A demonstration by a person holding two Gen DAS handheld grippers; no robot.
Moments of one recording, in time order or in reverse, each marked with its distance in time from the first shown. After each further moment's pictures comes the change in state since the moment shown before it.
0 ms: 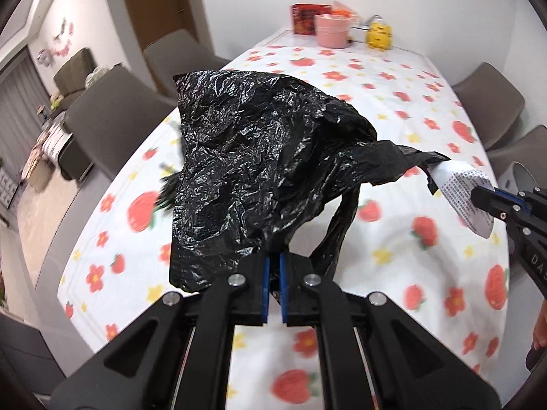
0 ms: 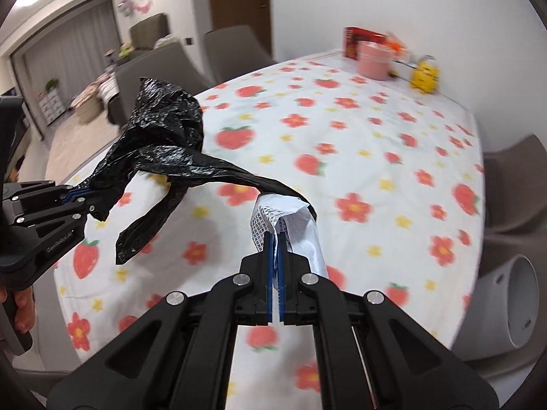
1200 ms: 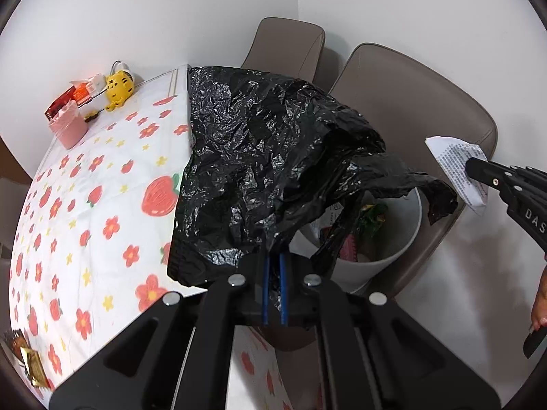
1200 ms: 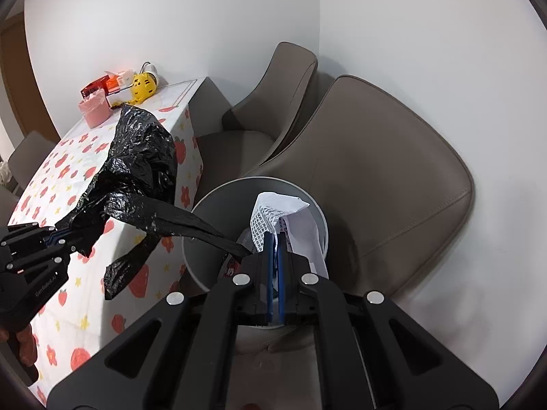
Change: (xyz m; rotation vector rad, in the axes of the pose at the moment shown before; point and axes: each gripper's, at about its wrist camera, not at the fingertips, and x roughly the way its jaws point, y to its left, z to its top) left arm 0.020 -0.476 0.075 0.548 -0.068 -0.417; right arm -0.119 -0.407 -0.140 0.579 -0.073 -0.480
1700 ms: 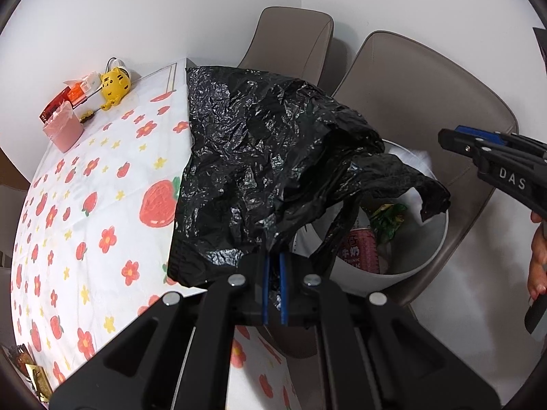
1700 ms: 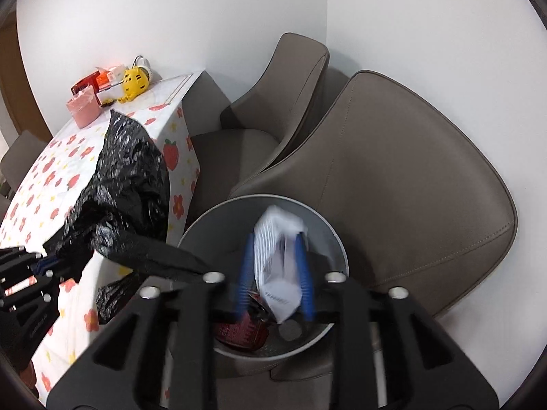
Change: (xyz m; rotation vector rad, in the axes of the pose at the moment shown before) left arm 0.024 0.009 0.007 0.022 0.028 0.012; right arm 0.048 -0.002 0.027 -0.003 0.013 -0.007
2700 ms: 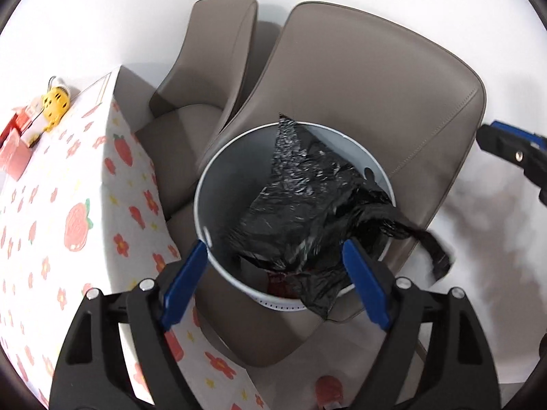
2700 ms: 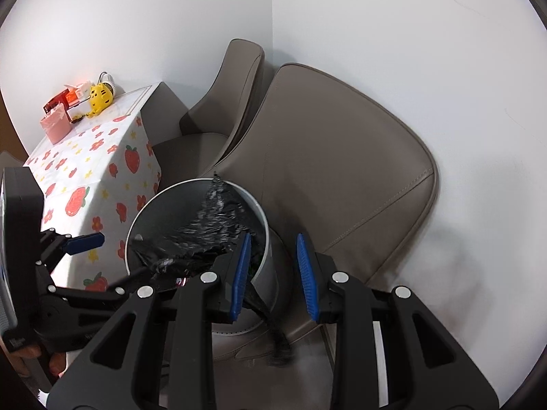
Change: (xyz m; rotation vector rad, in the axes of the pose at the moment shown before) left arm 0.044 -0.078 0.015 0.110 0.032 -0.143; right arm -0.052 -0.061 -0.040 0.090 -0.011 -0.112
